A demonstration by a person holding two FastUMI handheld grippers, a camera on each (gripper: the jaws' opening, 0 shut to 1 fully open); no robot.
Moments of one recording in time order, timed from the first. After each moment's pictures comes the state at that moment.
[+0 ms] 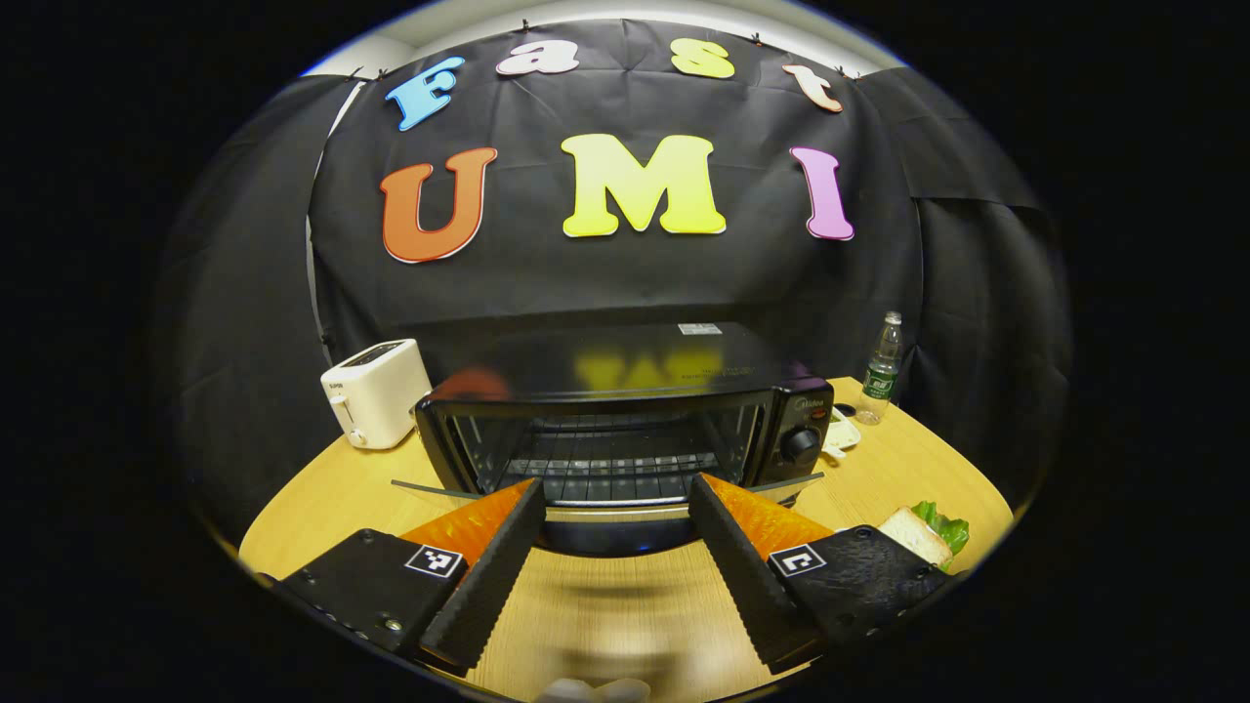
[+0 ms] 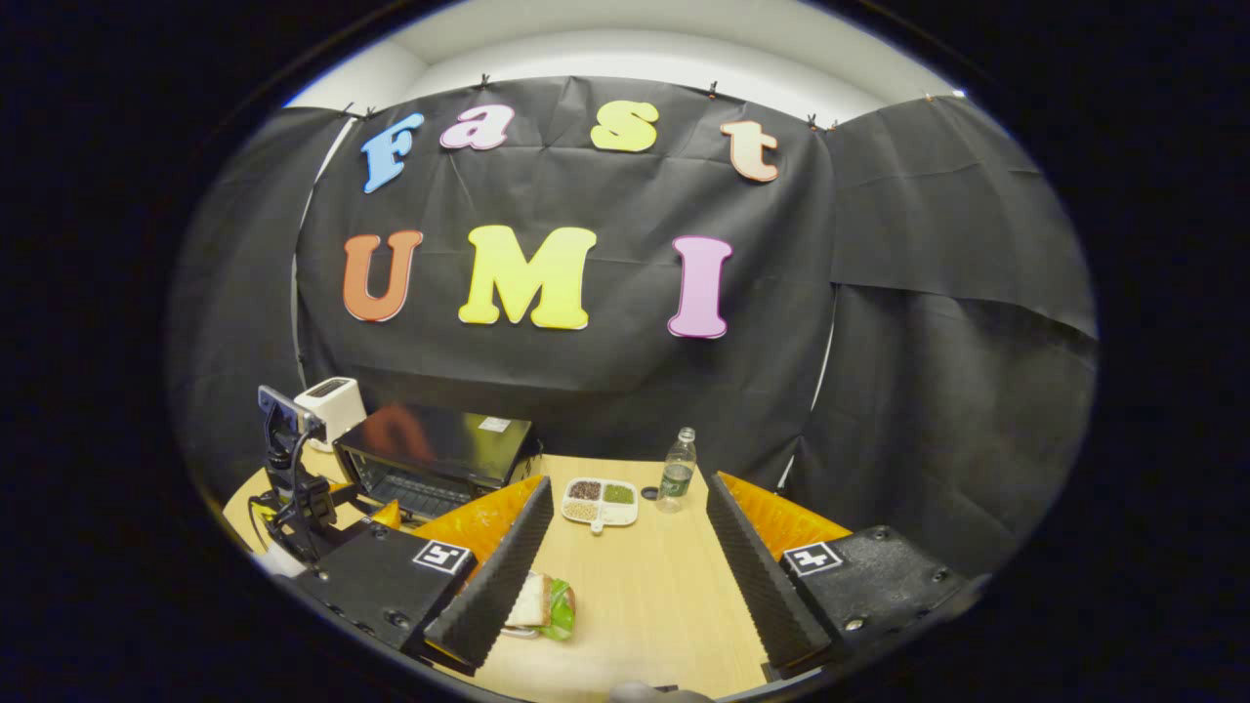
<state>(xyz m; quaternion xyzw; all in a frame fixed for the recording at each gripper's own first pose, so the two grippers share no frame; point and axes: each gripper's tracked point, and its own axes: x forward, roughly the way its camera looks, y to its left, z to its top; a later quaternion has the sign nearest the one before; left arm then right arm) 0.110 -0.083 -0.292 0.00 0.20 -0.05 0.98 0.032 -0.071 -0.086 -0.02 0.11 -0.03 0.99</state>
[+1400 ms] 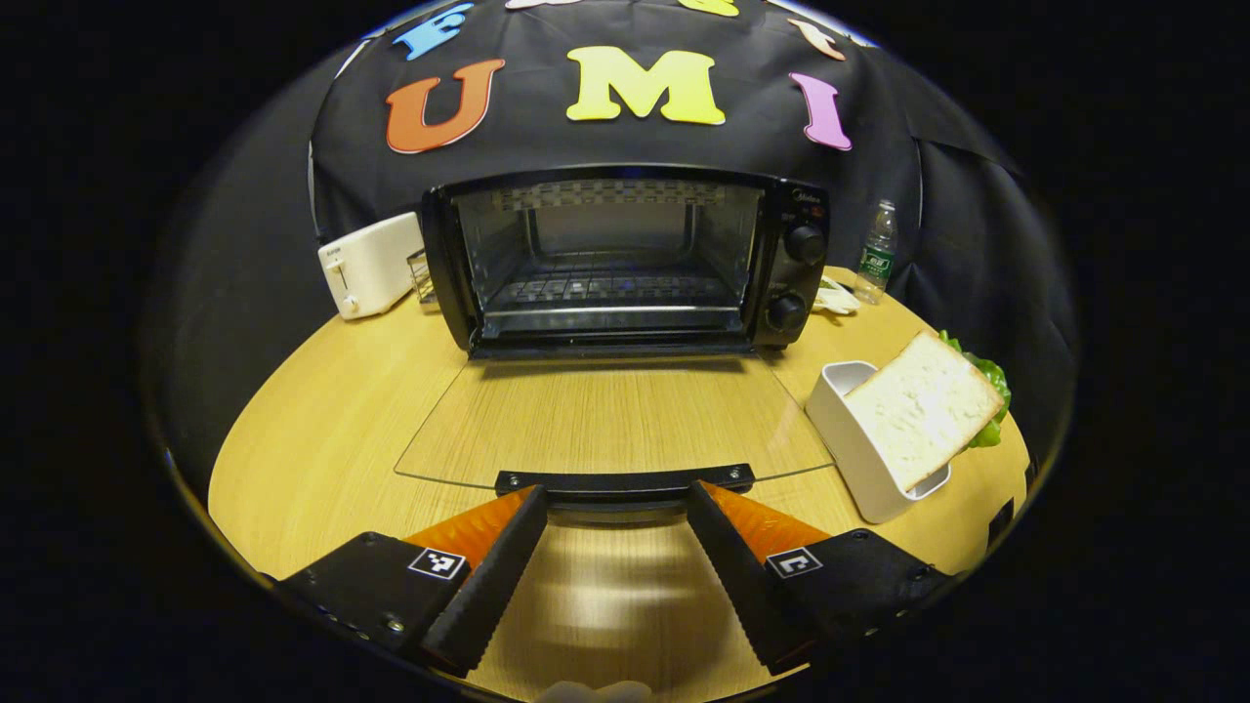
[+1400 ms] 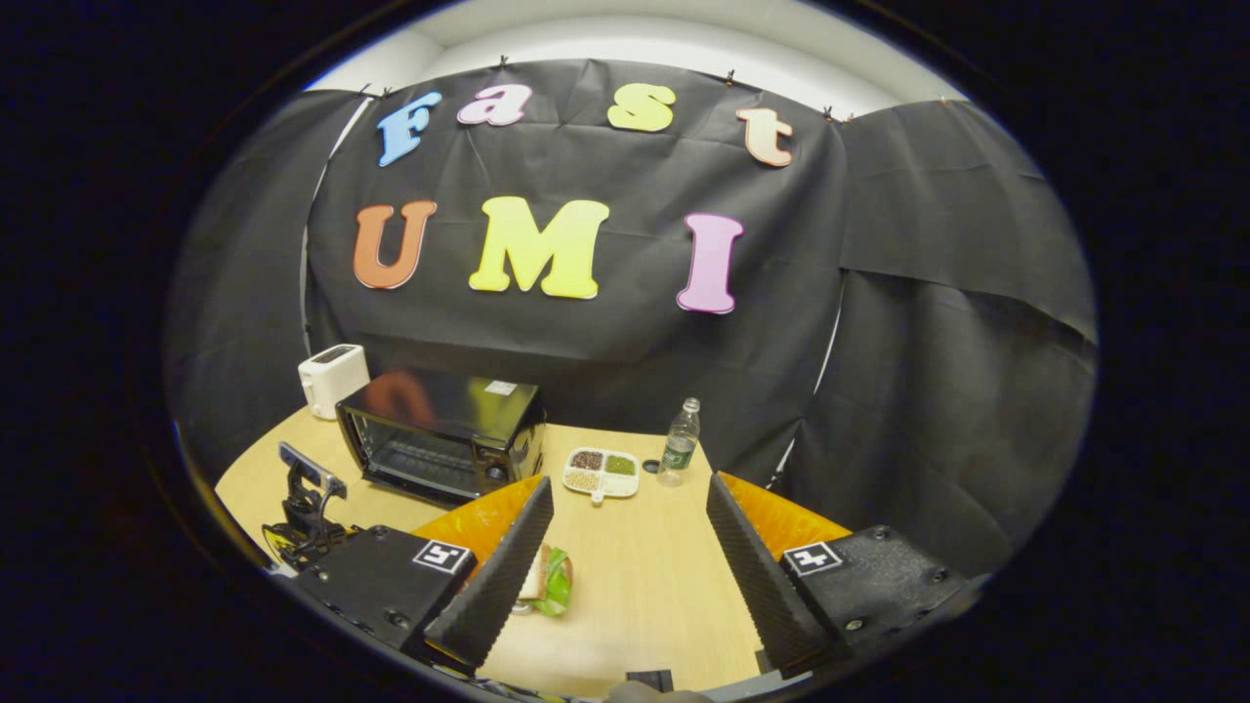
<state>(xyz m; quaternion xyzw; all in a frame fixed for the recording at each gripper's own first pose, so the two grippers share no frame) 0.022 -0.072 -0.419 -0.02 0.35 -0.06 0.93 0.015 -0.068 -0.120 -0.05 0.14 -0.03 0.99</state>
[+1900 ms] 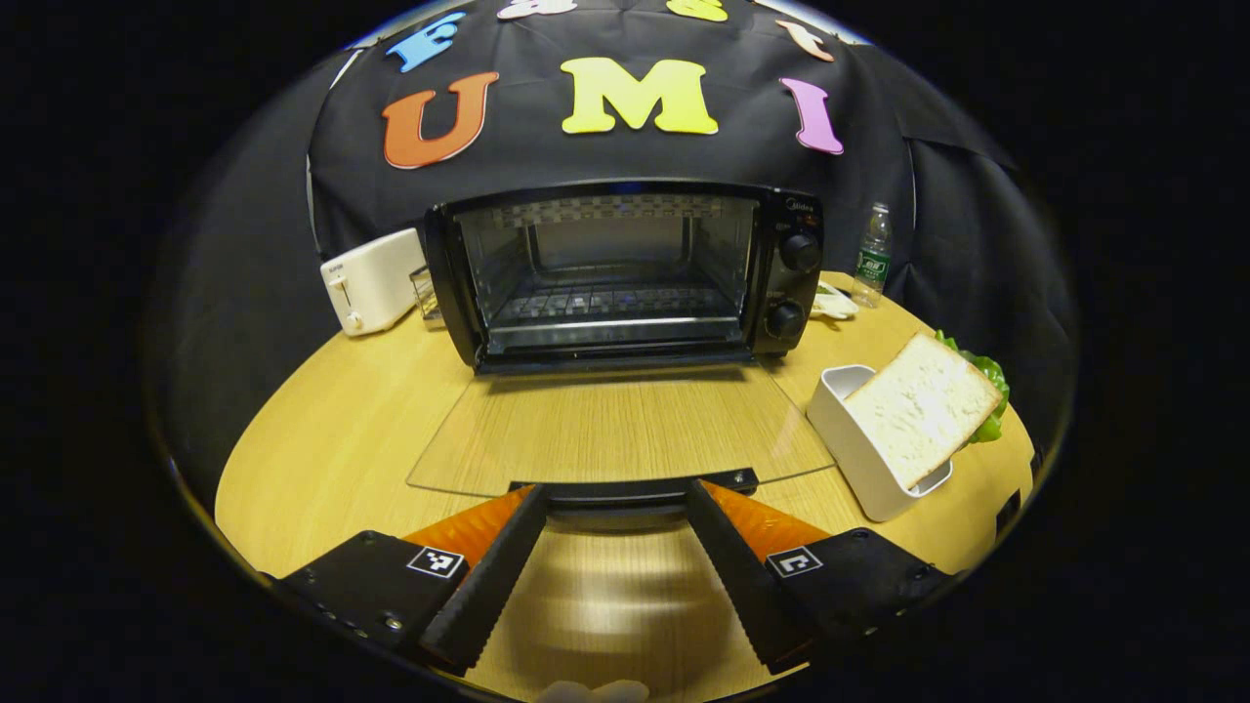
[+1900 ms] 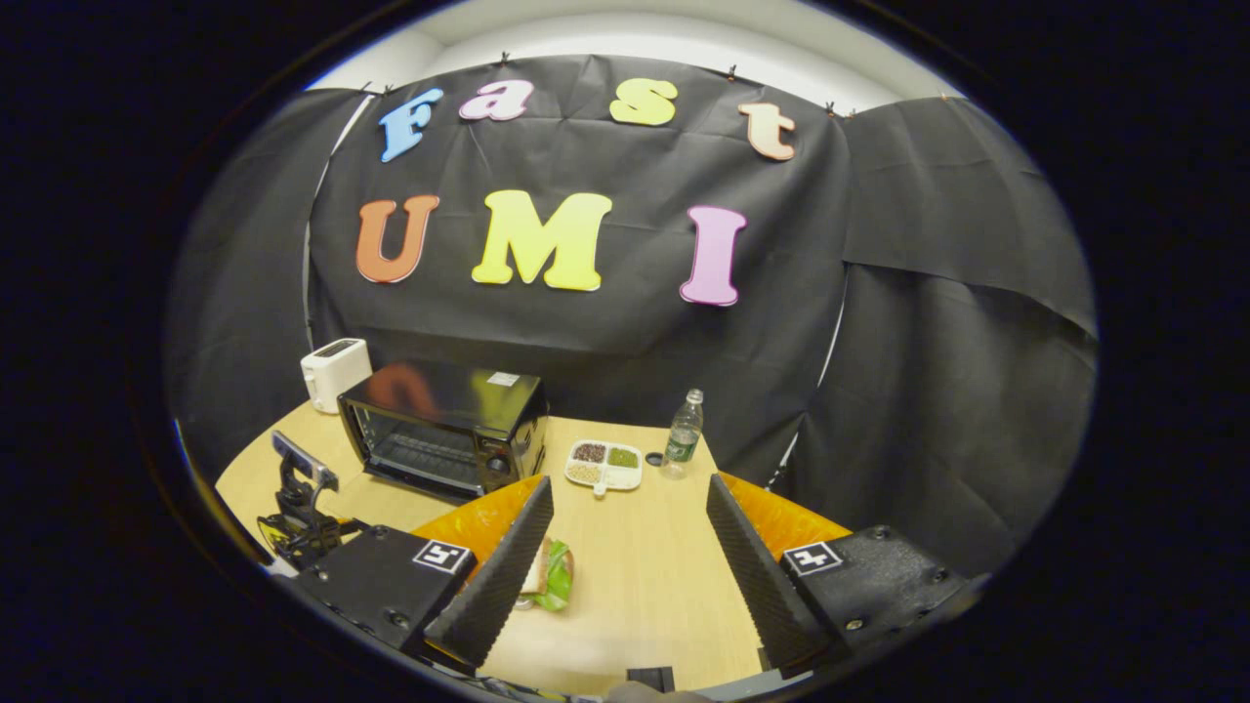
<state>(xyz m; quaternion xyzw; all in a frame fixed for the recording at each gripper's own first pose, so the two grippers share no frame) 0.028 -0.065 -0.387 0.01 0.31 -0.06 0.95 0.016 -0.067 -0.126 -0.04 0.14 -0.02 0.99</state>
